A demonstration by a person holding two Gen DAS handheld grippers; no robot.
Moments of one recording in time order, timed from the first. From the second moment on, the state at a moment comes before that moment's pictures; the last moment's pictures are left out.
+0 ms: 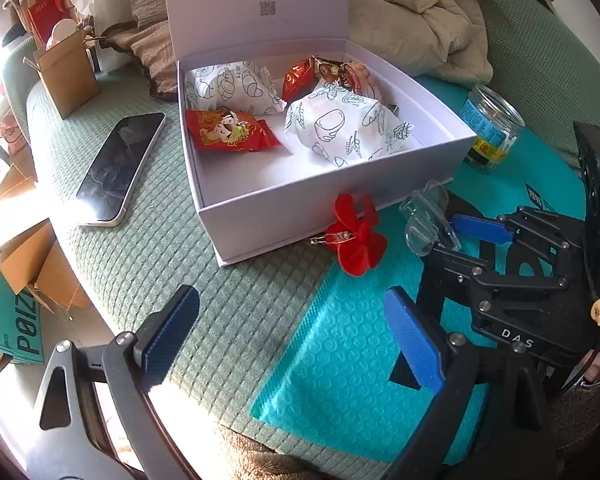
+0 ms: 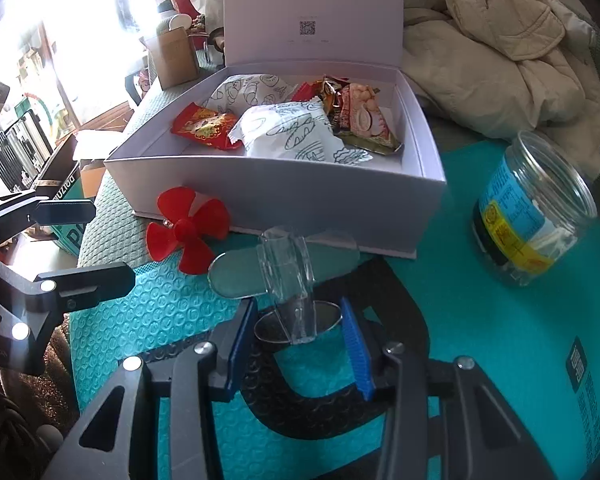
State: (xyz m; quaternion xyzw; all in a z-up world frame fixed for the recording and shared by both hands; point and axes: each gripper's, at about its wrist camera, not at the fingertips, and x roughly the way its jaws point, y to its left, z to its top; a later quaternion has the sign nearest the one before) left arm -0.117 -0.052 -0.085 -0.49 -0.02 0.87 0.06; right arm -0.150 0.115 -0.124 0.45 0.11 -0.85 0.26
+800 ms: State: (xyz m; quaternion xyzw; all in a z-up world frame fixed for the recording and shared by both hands) left arm -0.139 -0.016 -0.105 -0.46 -0.03 0.88 0.07; right arm -0.132 0.165 -0.125 0.47 0.06 -0.86 0.21
